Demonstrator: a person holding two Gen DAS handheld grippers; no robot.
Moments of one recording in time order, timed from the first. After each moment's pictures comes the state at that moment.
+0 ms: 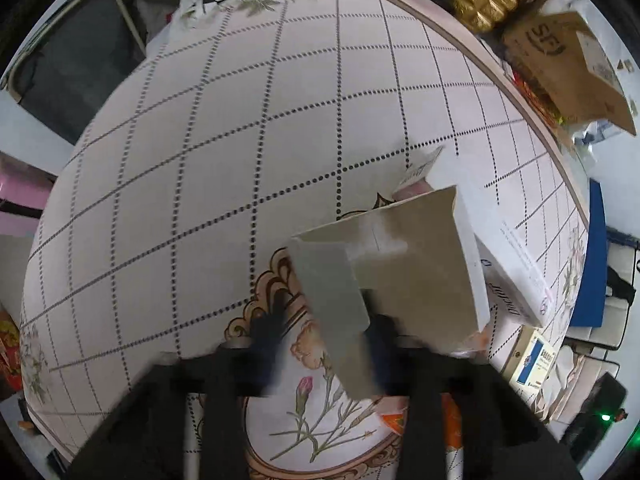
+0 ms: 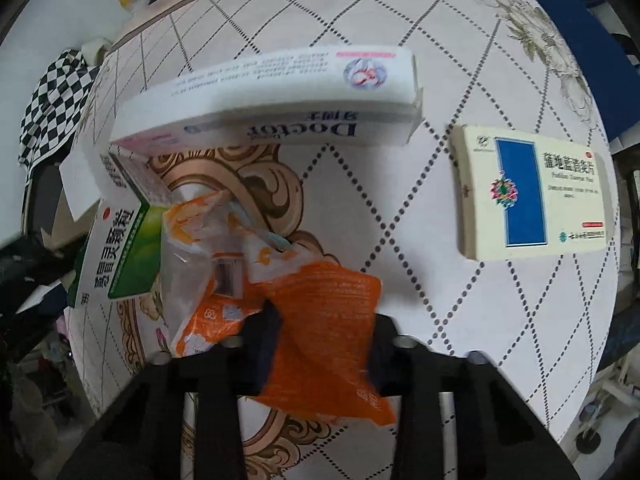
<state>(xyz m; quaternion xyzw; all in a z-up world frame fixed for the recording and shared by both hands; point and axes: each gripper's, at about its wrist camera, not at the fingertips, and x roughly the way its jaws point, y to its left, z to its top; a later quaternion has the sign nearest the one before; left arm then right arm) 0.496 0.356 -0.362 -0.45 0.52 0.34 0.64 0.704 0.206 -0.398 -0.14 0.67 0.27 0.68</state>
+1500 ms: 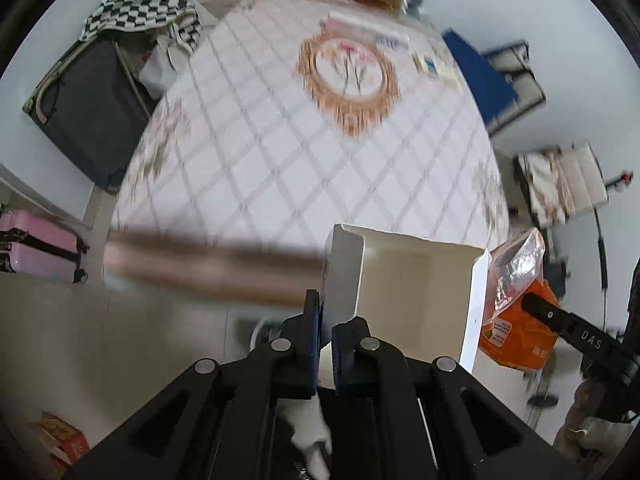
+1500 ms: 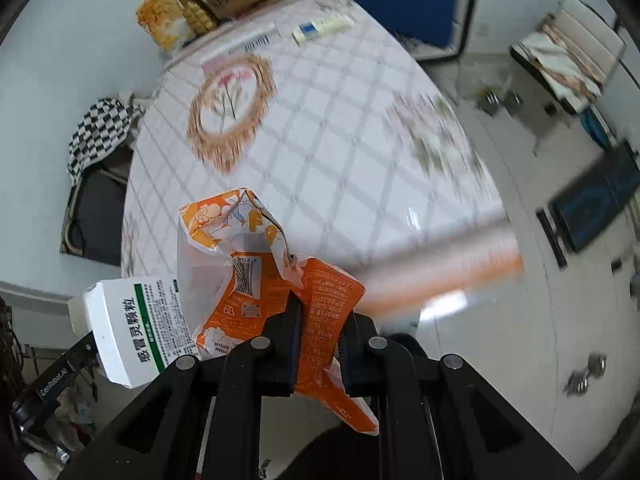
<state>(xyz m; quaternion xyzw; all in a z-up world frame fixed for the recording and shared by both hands) 0.092 0.059 -0.243 -0.28 0.55 0.17 0.76 0.262 -0.181 -0.253 -0.01 0.61 0.22 0.76</state>
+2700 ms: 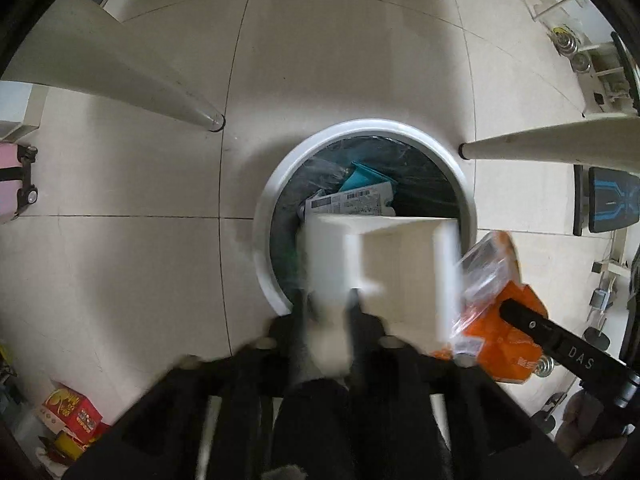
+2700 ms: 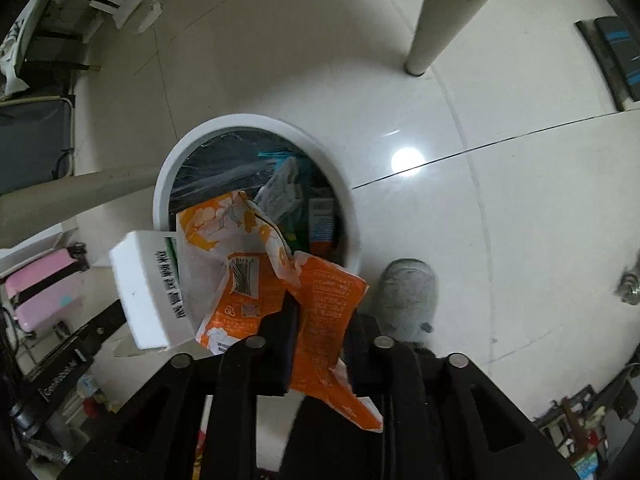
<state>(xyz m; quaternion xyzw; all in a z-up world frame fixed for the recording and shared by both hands) 0.050 0.001 -0.735 -0.28 0.72 0.15 0.62 0.149 -0.218 -0.802 -0.03 0.80 0.14 0.59</state>
